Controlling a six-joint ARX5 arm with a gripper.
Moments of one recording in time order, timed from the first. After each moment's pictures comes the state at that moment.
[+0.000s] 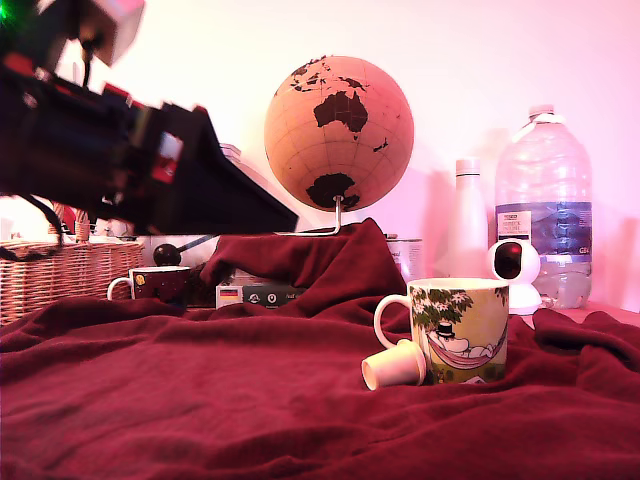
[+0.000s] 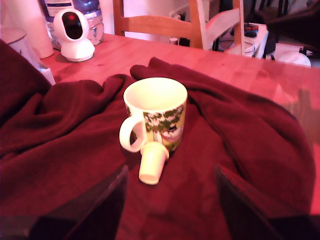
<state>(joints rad) -0.68 1.33 0.37 0.67 0.38 0.09</state>
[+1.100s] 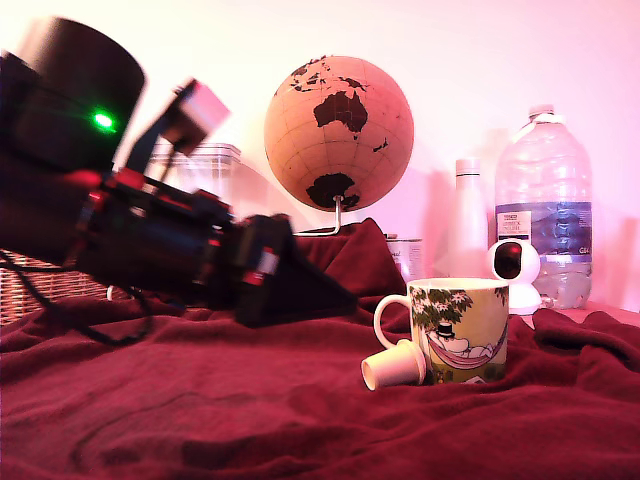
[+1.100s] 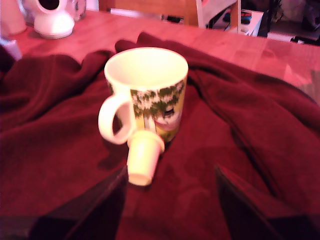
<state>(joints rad) -0.72 1.71 0.48 0.88 0.38 0.08</state>
